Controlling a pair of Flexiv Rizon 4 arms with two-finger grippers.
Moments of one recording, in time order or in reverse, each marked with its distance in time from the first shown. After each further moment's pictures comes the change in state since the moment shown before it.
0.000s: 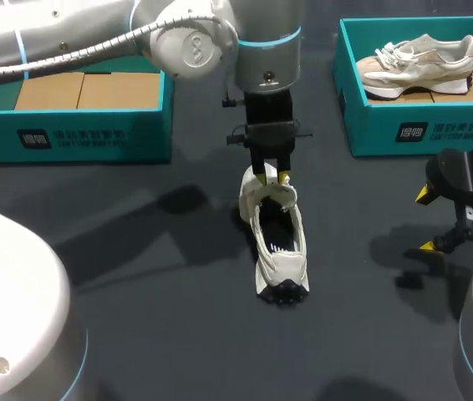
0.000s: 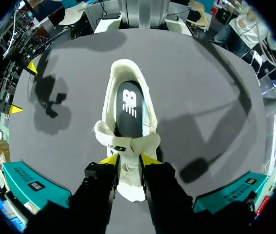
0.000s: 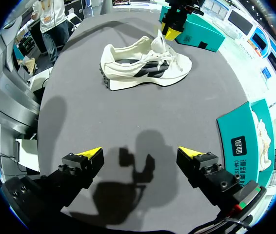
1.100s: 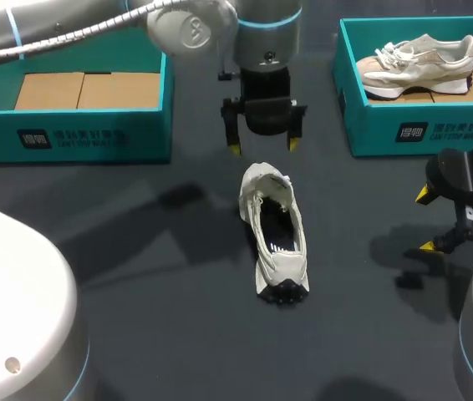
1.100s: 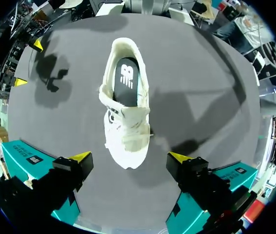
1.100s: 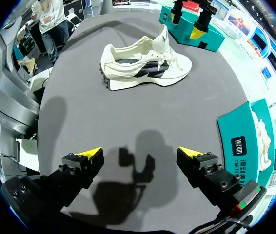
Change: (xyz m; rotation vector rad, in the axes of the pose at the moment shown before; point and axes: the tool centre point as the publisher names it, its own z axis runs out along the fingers) left arm 0.005 0.052 -0.044 -0.173 0.022 -0.057; right arm 0.000 0.000 0.000 0.000 0.000 0.000
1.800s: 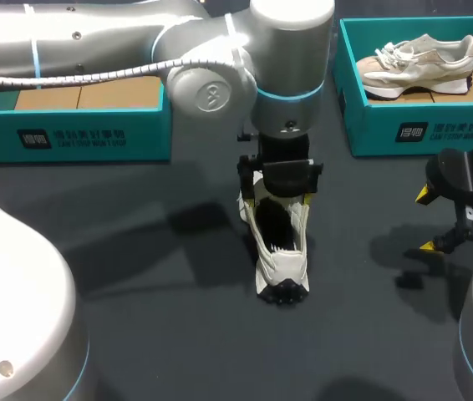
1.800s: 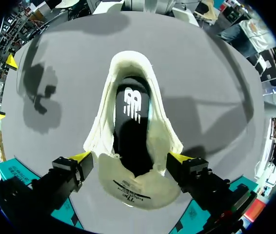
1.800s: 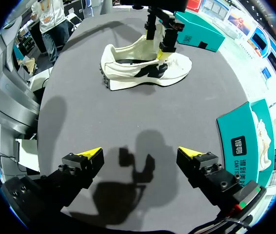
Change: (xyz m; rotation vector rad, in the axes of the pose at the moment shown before) left arm -0.011 -0.078 0.058 0.003 0.025 0.012; right arm 0.000 0.000 0.000 0.000 0.000 0.000
